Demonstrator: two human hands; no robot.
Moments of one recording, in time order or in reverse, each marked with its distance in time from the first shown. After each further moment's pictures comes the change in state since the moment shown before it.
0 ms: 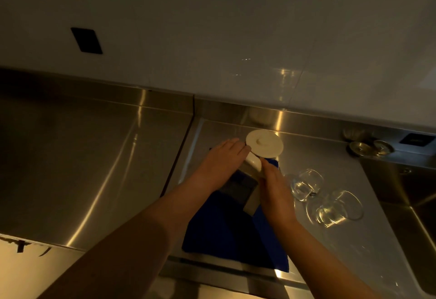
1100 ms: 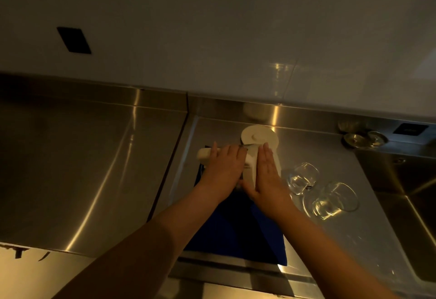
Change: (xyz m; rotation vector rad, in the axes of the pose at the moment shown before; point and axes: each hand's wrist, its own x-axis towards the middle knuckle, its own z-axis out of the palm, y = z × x) left_hand -0.001 0.029 0.008 -0.014 -0.165 -0.214; right_hand 0.009 0.008 0.001 -0.150 -0.159 -0.032
